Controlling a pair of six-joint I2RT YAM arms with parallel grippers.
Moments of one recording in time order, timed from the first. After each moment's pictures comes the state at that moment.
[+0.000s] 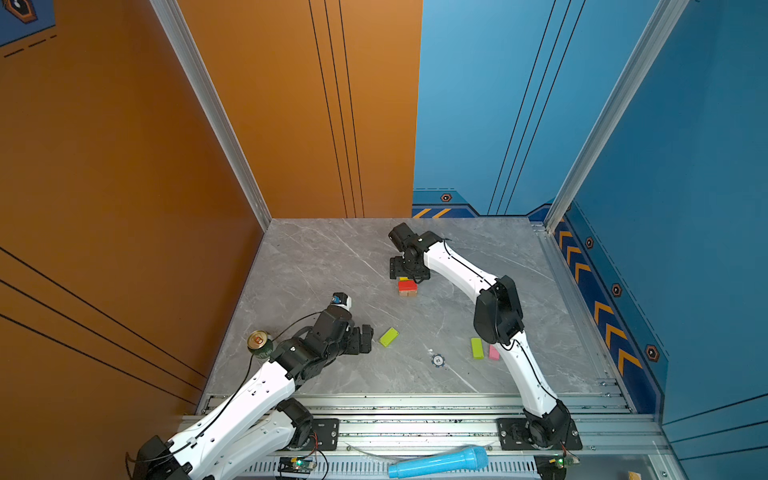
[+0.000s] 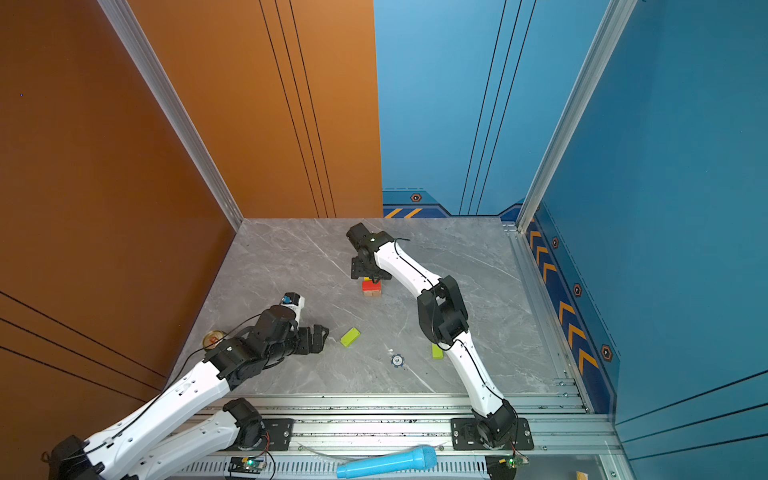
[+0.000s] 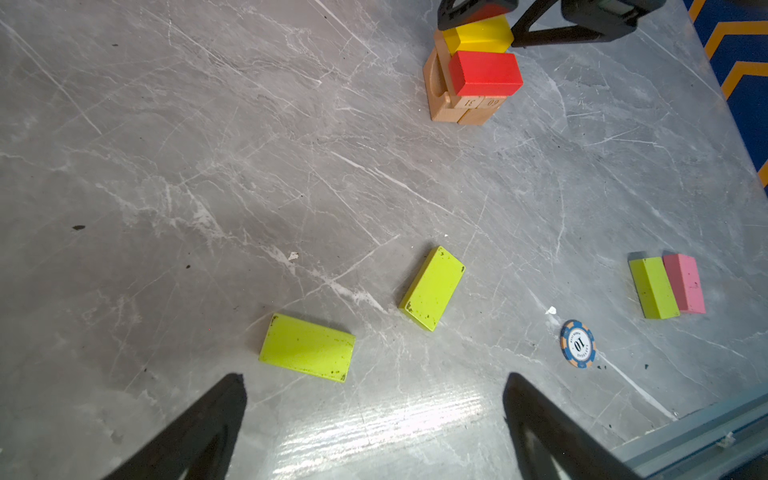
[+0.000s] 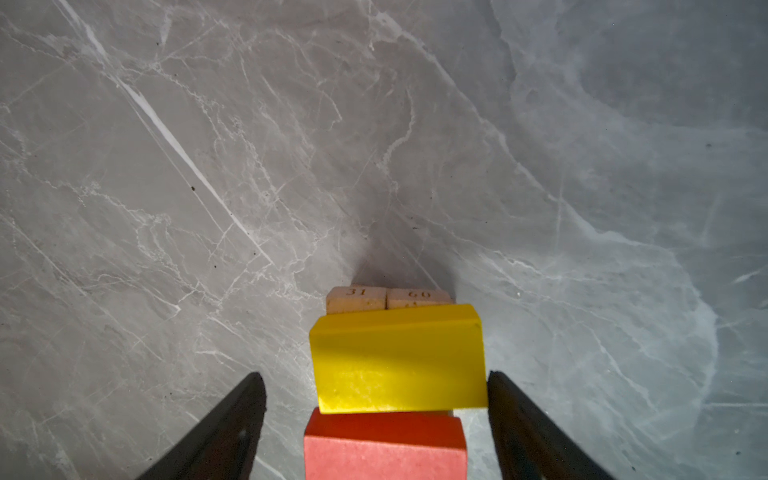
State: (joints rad) left arm -0.62 0.85 0.61 -0.57 -0.12 -0.55; right arm 0.65 2.42 2.29 -1.07 0.09 0.60
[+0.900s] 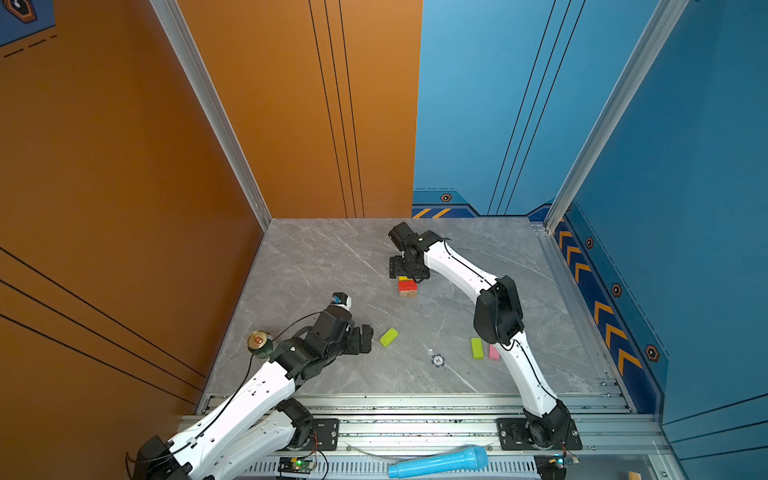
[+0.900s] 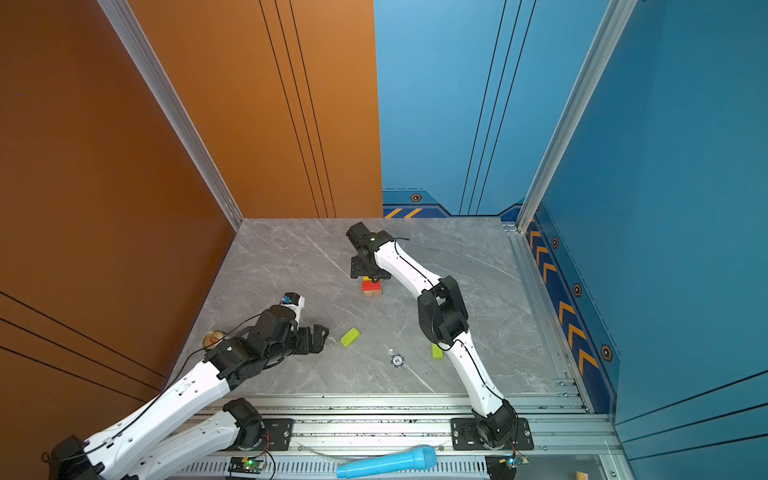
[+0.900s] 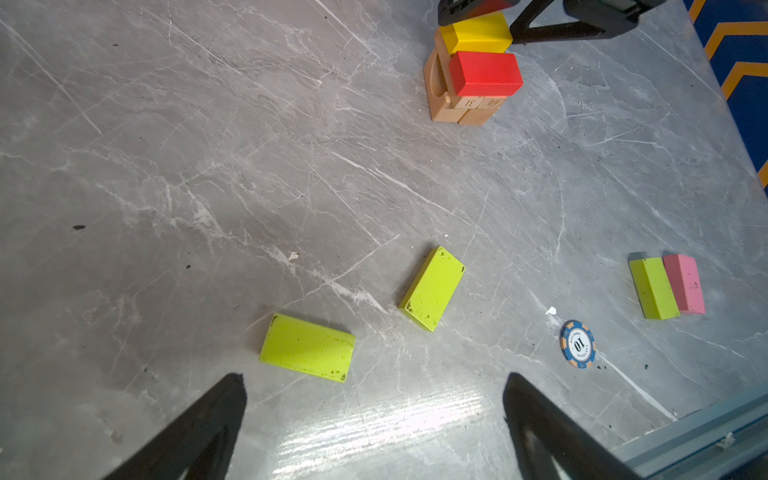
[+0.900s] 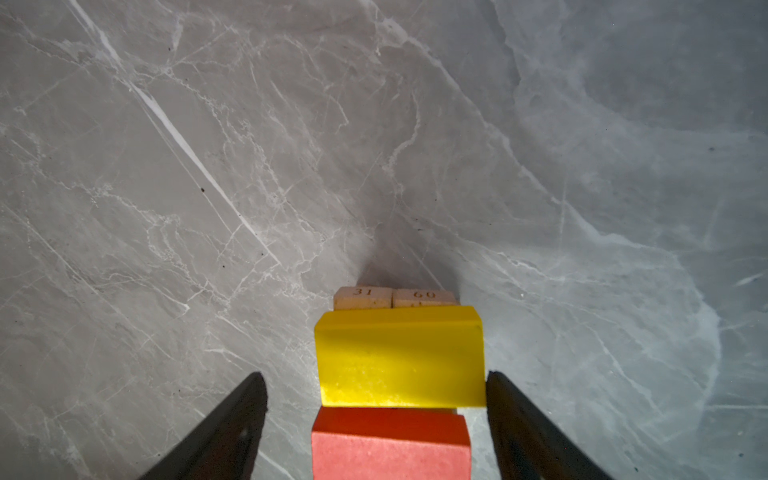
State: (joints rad) left arm -0.61 0.85 0.61 -0.57 -0.12 -0.55; right arm 0.65 2.42 2.30 -1.07 0.09 0.60
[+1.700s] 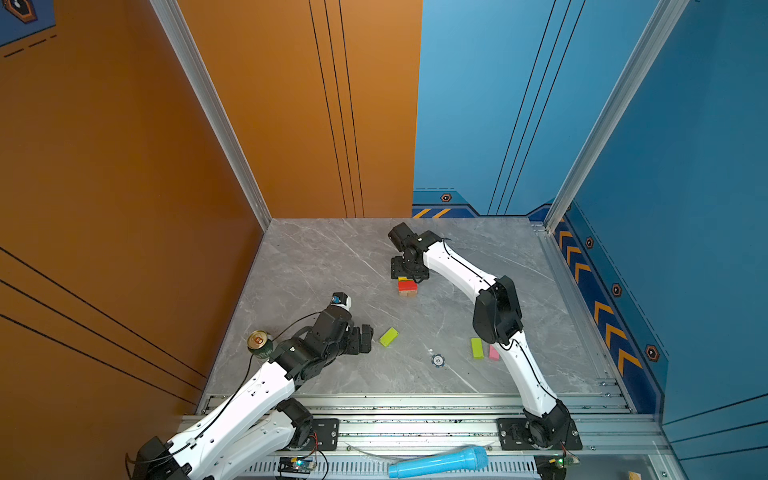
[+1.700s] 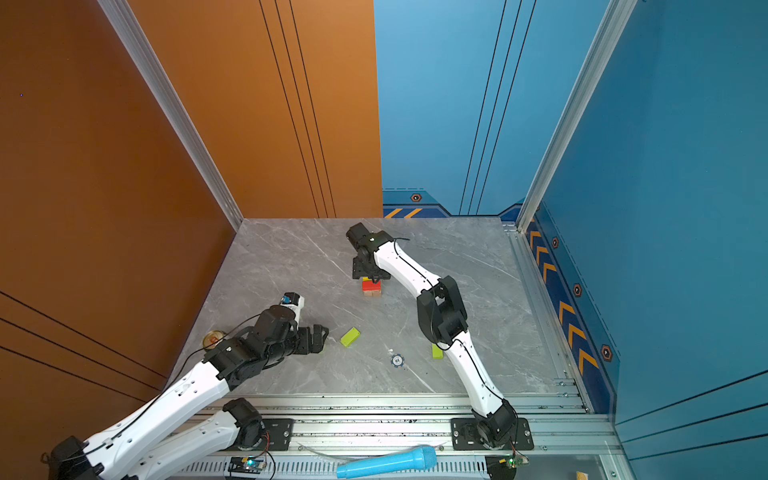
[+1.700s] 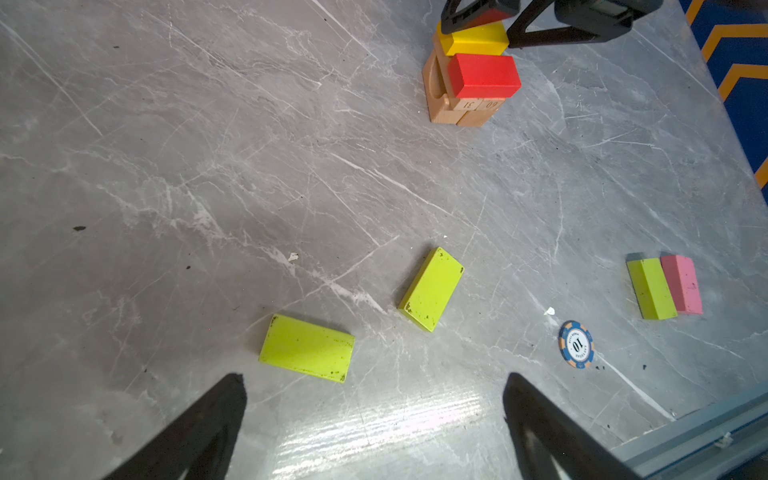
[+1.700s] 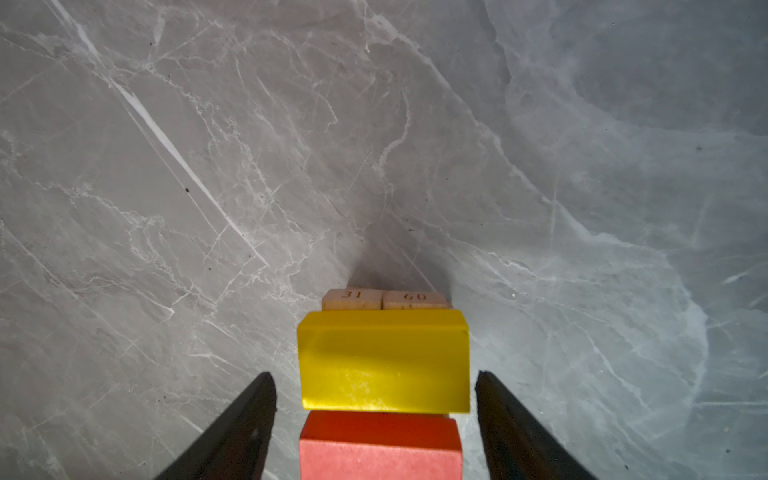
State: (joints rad) left arm -0.61 0.84 0.61 -0.57 -0.12 -0.55; right arm 0.65 2.44 2.31 -1.08 0.11 0.60
